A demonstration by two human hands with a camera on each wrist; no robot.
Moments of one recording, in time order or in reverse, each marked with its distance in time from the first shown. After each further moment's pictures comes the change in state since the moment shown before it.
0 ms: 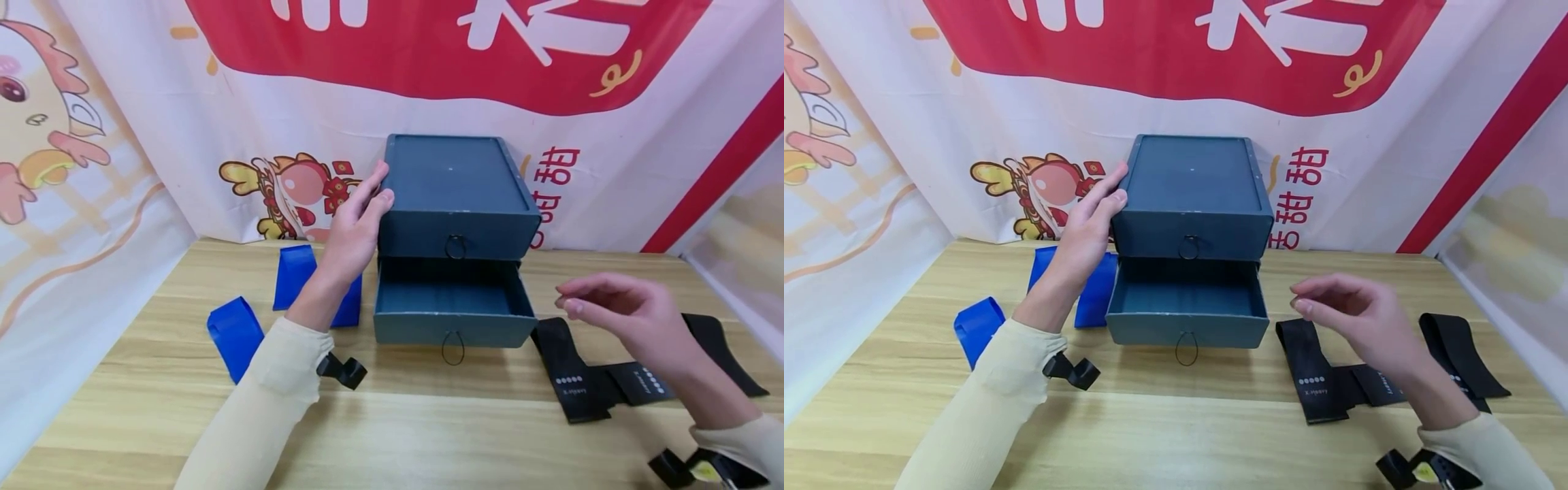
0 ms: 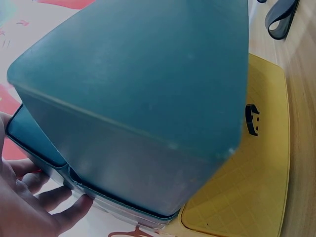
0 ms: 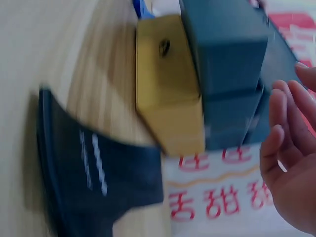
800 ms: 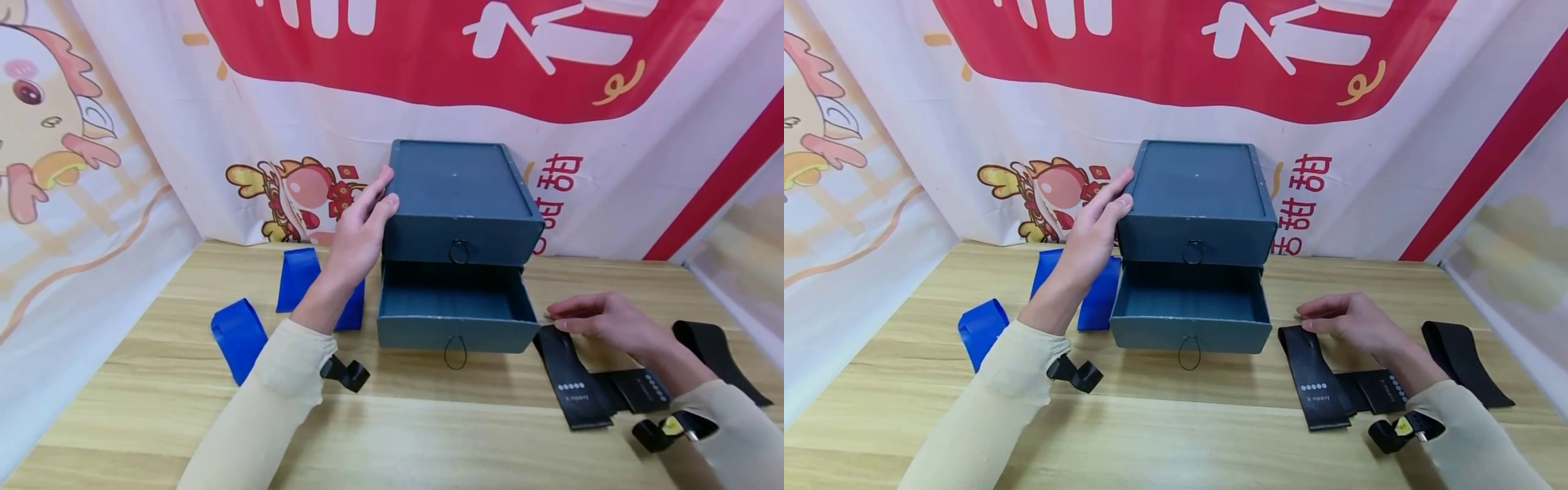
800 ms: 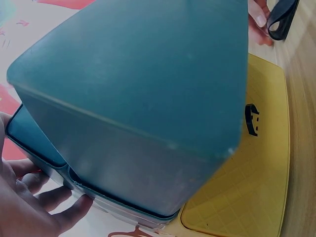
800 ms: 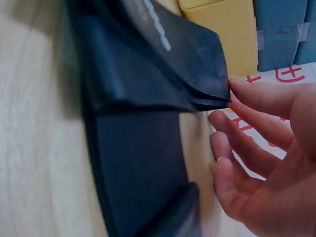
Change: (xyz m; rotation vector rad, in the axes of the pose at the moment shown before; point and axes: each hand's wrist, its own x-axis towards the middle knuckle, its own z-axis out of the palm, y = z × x) left_hand -0.002 -0.001 0.000 0.012 0.008 0.016; right_hand 0.046 0.086 -0.012 -0.213 -0.315 0.349
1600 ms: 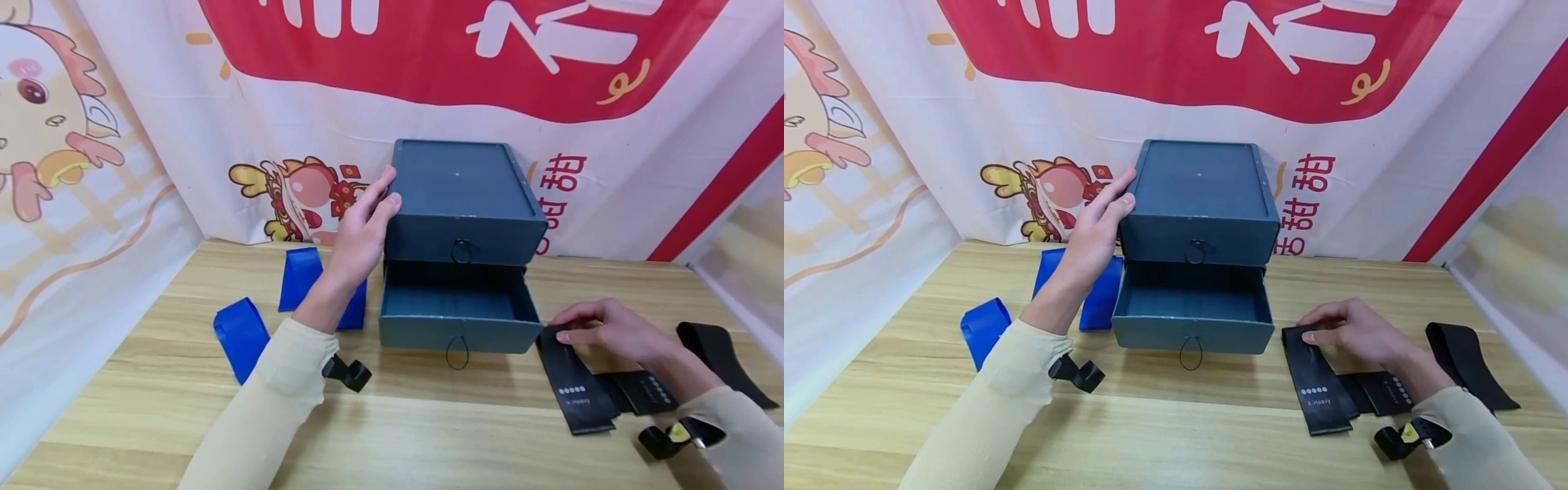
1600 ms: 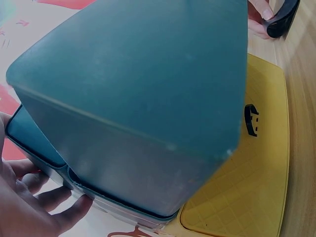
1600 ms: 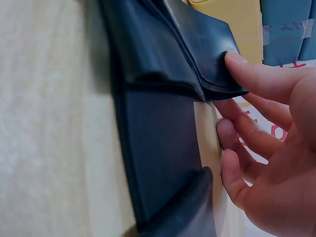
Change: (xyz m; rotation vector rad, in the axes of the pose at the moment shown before) left_hand -0.001 0.000 0.000 -0.007 0.001 0.004; right_hand -0.001 0.006 0.002 -0.030 -0.079 -0.029
